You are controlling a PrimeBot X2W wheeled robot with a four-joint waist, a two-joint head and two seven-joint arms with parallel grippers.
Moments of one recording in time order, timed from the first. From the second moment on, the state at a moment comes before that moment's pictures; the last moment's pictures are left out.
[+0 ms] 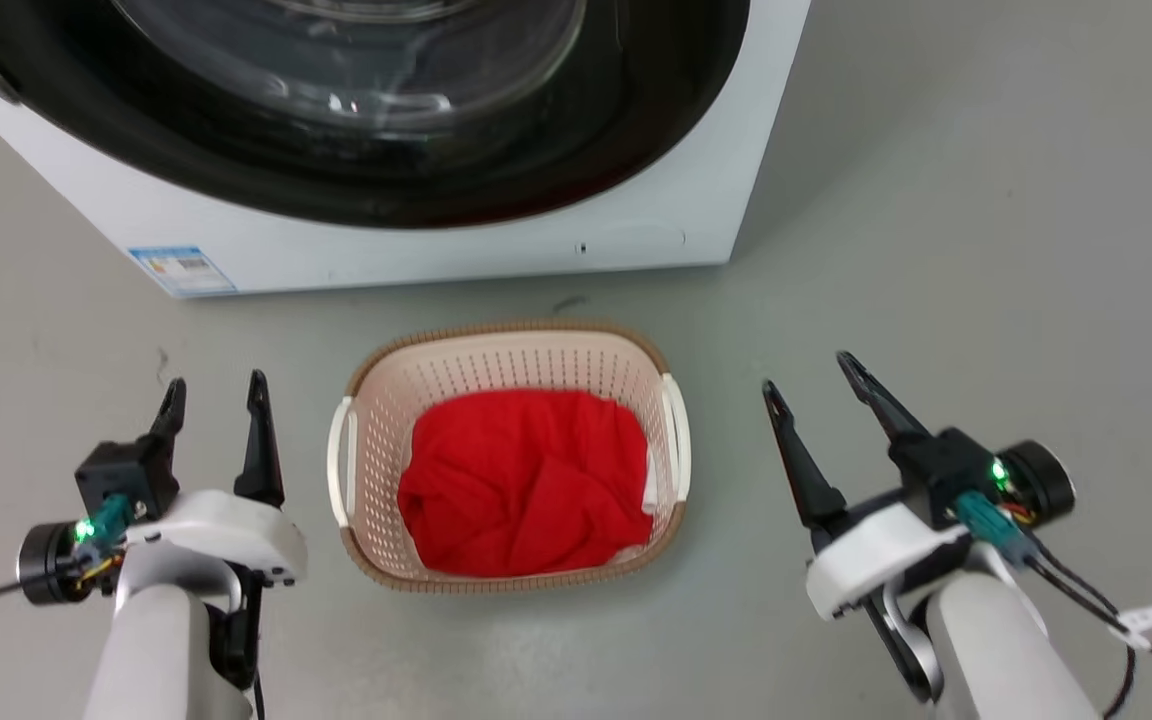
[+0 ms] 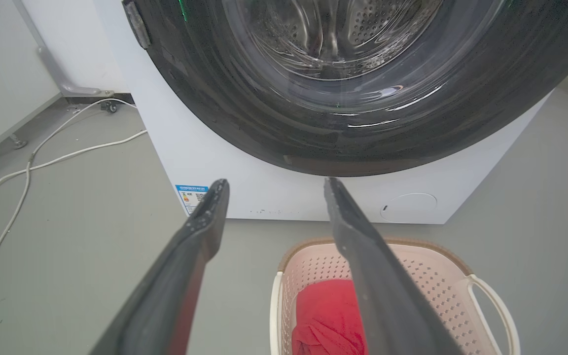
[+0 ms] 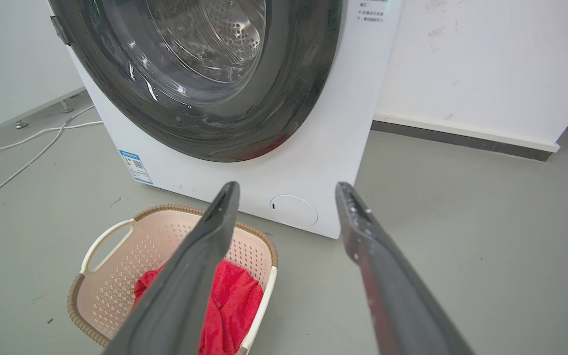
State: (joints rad) left arm -0.33 0.12 0.16 0.48 -0.09 -0.12 -0.26; right arm -0.29 -0.05 0.19 0.35 -0.03 0.13 -0.26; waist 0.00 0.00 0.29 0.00
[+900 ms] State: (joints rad) left arm -0.80 0.27 -0.04 1.04 -0.15 -0.13 -0.26; right arm -0.82 -0.05 0.40 0.84 -0.02 0.13 -0.26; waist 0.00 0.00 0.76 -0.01
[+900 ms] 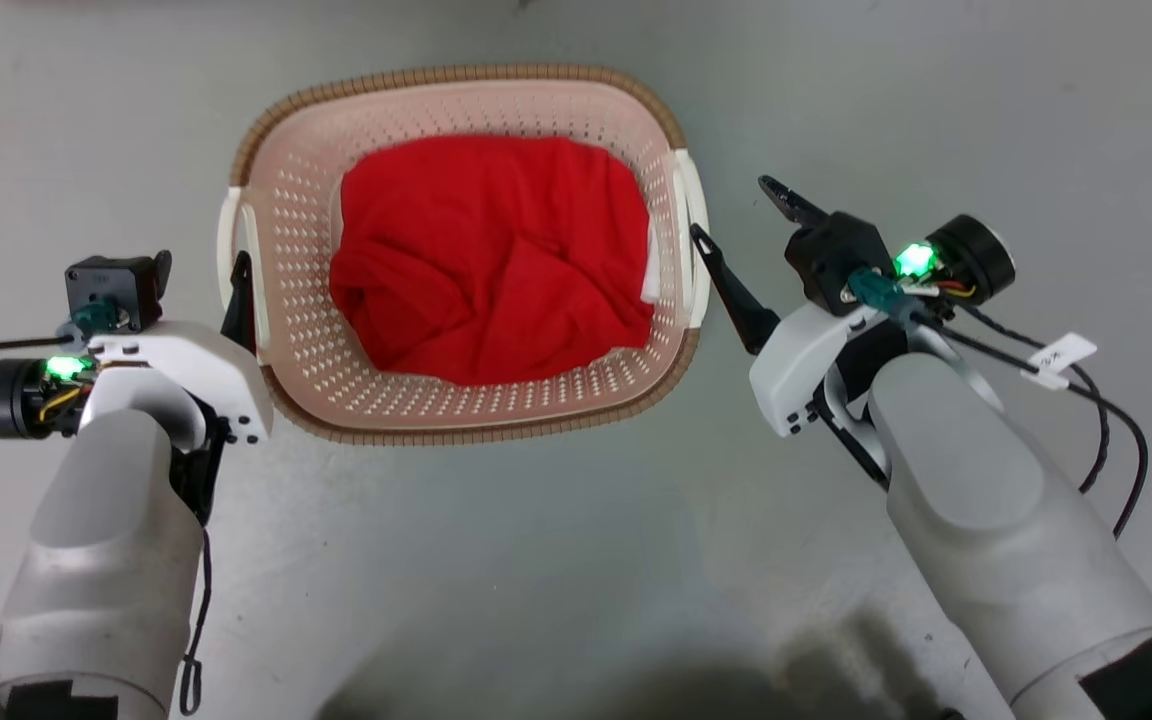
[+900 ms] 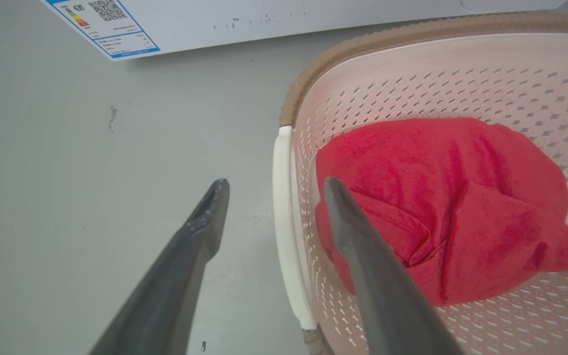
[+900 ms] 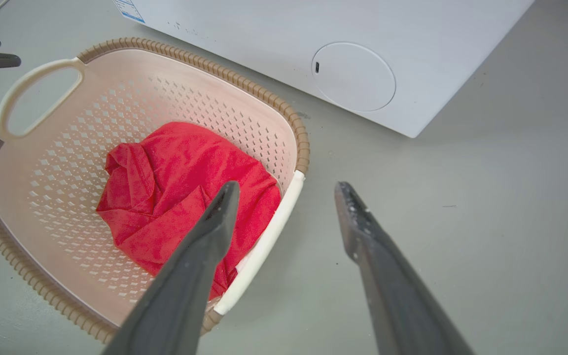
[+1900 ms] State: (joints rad) left arm -1.04 0.28 -0.29 1.22 -0.30 -0.13 -0.26; right arm -1.06 -0.05 0.51 1.08 0.03 0.13 -0.26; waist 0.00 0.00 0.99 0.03
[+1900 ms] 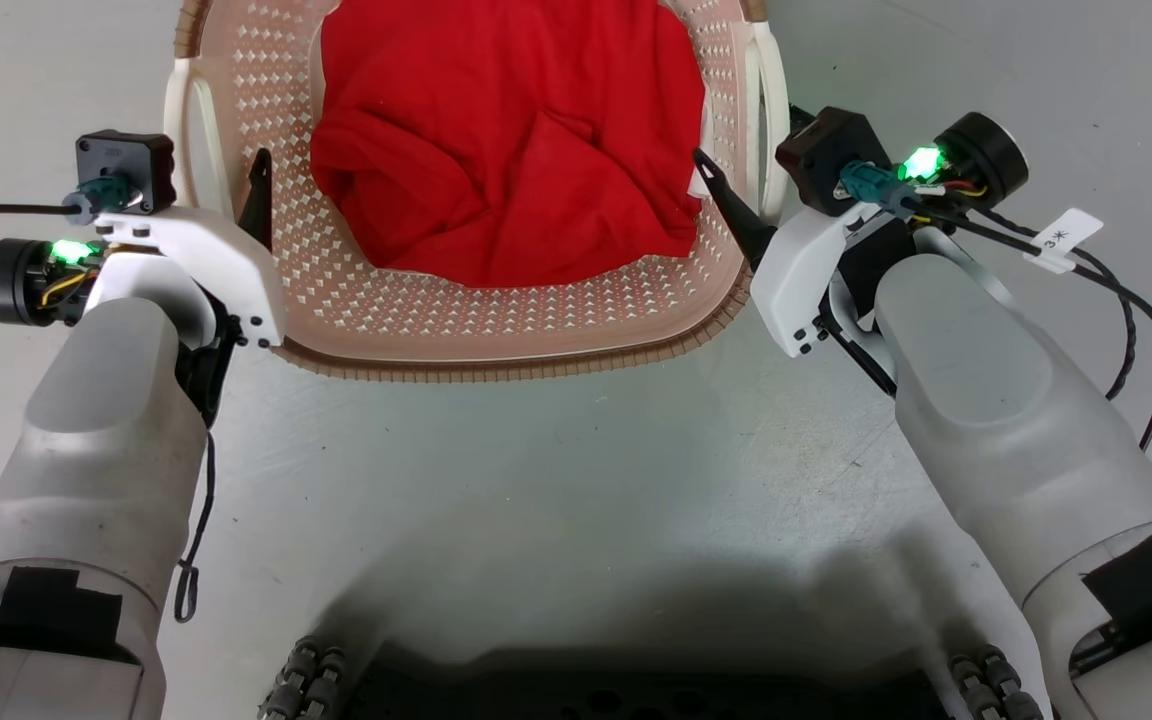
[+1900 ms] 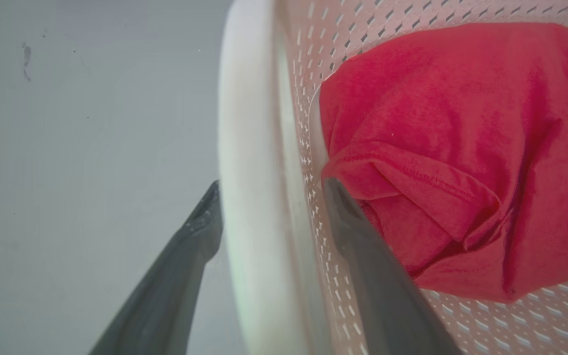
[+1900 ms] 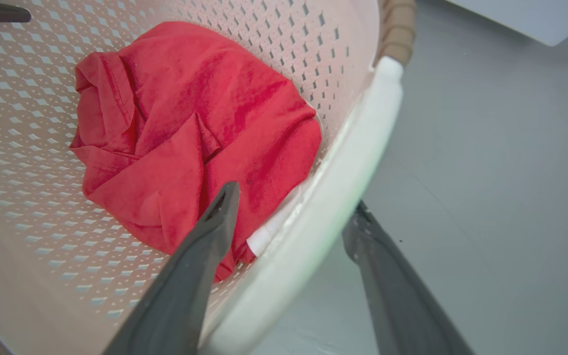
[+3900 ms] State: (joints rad) left arm -0.72 0.24 -0.76 1.17 -0.79 -0.13 0.02; right arm -0.76 -0.05 0.84 1.25 0.43 0.13 -0.10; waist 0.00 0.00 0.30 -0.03
